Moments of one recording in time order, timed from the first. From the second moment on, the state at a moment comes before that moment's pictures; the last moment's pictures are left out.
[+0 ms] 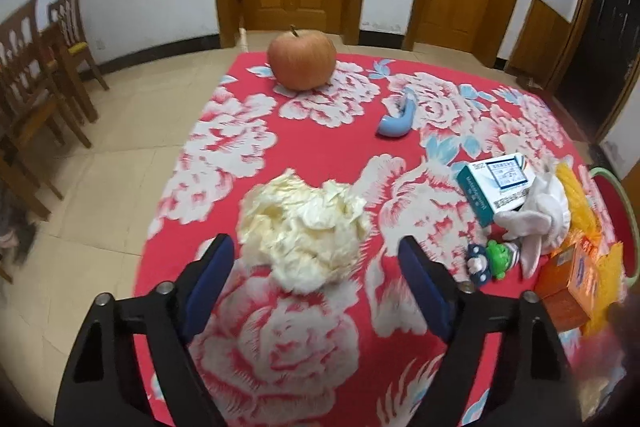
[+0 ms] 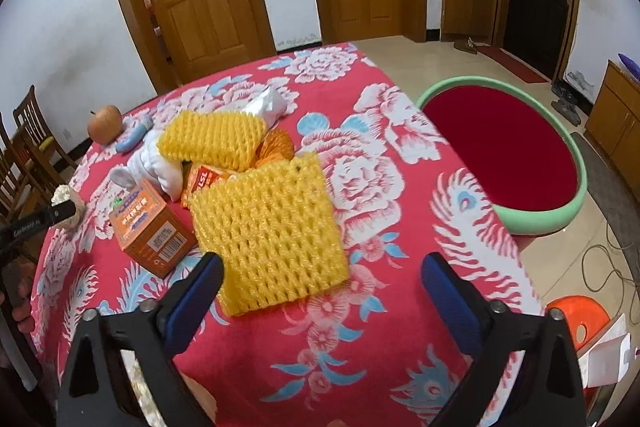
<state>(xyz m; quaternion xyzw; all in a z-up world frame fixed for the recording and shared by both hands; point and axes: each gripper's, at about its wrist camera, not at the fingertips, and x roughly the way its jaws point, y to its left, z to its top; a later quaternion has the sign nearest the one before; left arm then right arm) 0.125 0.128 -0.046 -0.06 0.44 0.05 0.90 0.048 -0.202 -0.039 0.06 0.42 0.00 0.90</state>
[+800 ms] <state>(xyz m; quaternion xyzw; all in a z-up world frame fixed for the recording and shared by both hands) 0.094 0.085 -0.007 -0.08 0.39 -0.03 0.91 0.024 -0.209 -0.018 0.12 0.38 0.09 0.91</state>
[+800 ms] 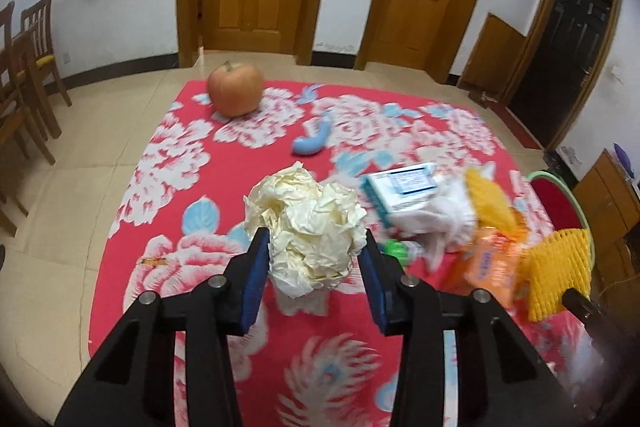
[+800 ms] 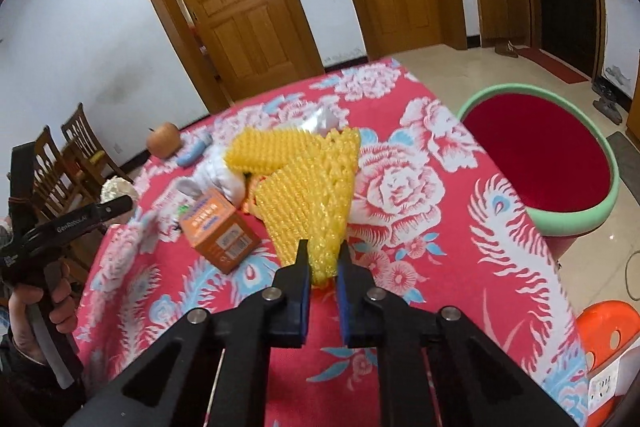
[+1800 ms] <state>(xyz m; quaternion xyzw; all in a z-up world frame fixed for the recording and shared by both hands) 0.115 -0.139 0.054 0.02 0.40 -0.24 0.88 -0.003 -0.344 0.018 0.22 0.29 -0.03 0.93</state>
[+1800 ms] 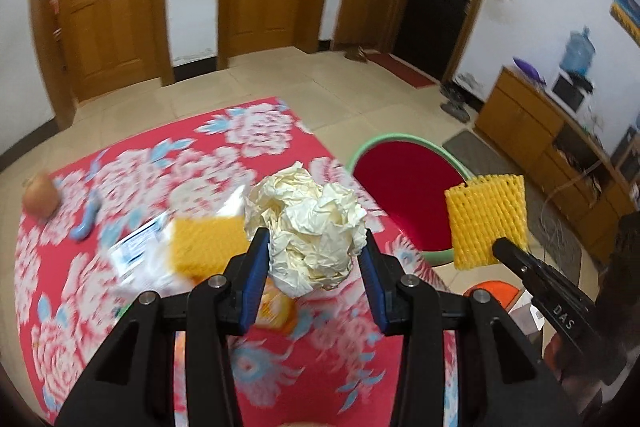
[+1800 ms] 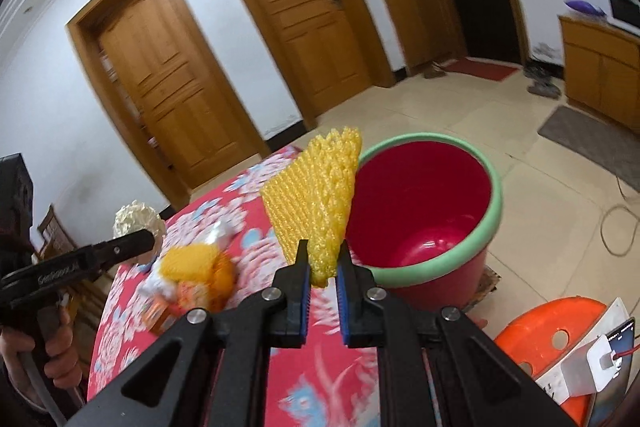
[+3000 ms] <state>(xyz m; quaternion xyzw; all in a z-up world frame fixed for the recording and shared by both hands) 0.183 -0.285 0.002 0.14 0.44 -0.31 0.83 0.045 -0.437 -0.045 0.34 0.33 -0.13 0.87</state>
